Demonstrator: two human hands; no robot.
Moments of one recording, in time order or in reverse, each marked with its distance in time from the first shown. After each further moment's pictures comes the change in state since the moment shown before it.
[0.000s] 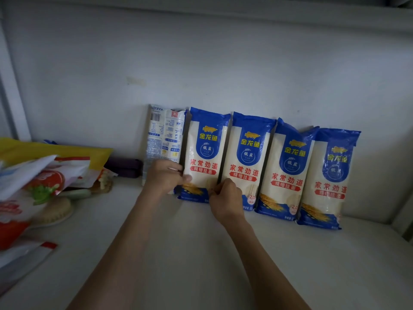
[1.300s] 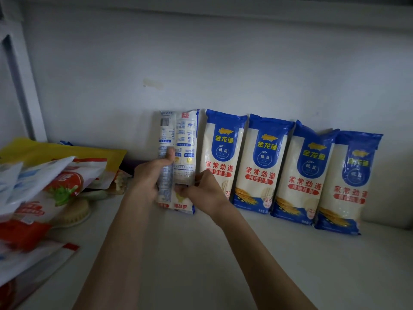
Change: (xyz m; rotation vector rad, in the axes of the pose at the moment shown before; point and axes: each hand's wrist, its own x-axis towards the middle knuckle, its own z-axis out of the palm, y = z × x) left_hand 0.009 -0.012 -0.051 -0.701 -0.010 -0.206; right_hand -0.004 -0.058 0.045 0.313 -0.397 -0.083
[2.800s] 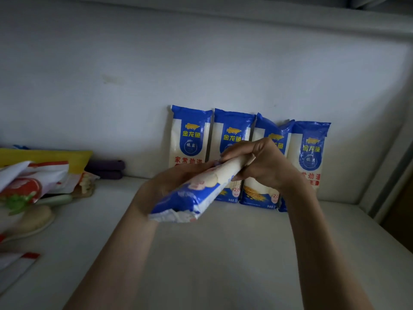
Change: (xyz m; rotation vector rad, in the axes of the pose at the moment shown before) left_hand -0.038 -0.020 0.086 0.119 -0.965 -0.473; right_hand -0.071 -0.036 -0.173 -0.271 0.027 -0.390
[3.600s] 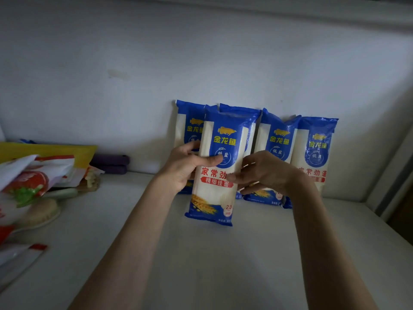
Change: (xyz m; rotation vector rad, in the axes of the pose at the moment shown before) left_hand 0.005 0.006 0.016 0.246 0.507 0.445; right_hand -0.001 0.014 0.004 0.129 -0.174 0.593
